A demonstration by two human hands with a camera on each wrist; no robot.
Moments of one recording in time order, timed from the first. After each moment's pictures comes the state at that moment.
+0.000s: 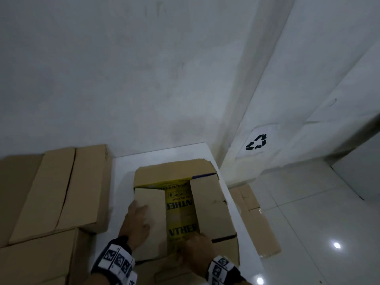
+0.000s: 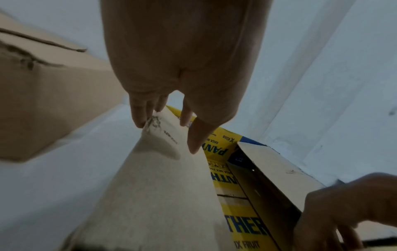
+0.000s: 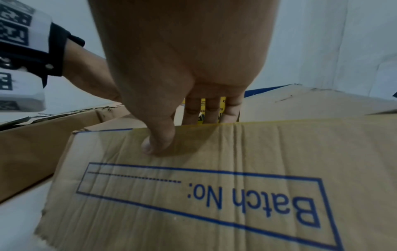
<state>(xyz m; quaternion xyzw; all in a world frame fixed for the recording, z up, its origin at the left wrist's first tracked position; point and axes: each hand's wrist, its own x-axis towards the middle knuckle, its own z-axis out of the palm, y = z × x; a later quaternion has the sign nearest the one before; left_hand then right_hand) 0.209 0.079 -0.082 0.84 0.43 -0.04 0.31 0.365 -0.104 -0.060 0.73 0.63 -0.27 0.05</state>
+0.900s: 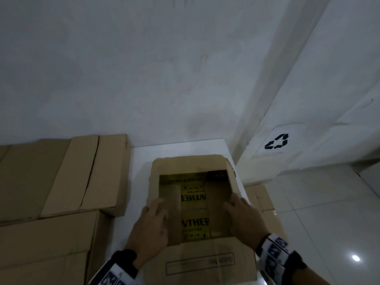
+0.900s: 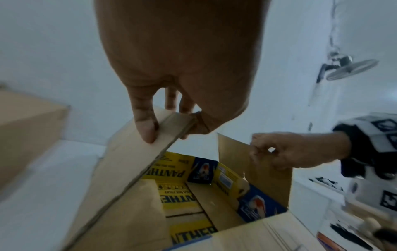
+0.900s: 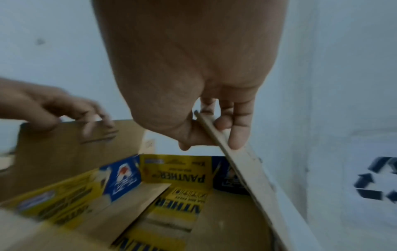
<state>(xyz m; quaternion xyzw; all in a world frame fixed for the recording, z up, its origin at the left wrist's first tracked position) 0.184 0.023 0.002 0.91 0.35 0.00 0.25 0.441 -0.123 0.006 0.80 0.59 -0.09 0.04</state>
